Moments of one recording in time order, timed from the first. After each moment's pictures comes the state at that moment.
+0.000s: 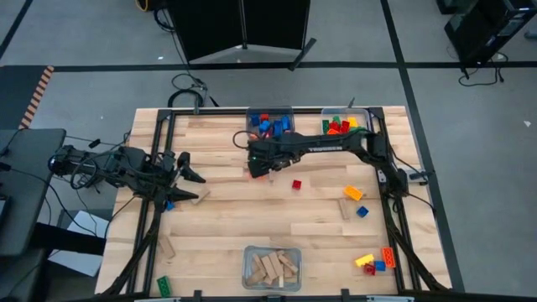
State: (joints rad) left arm -0.21 0.39 0.53 -0.24 0.06 -0.35; right arm -0.12 2.14 1.81 -0.99 0.11 1.08
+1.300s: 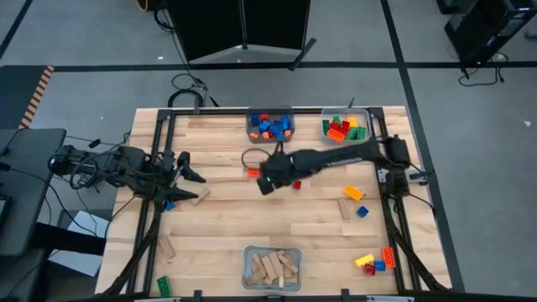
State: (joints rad) left arm -0.21 0.39 0.53 -0.22 0.06 -0.35; right arm 0.04 1.96 1.57 -0.89 0.18 1.15
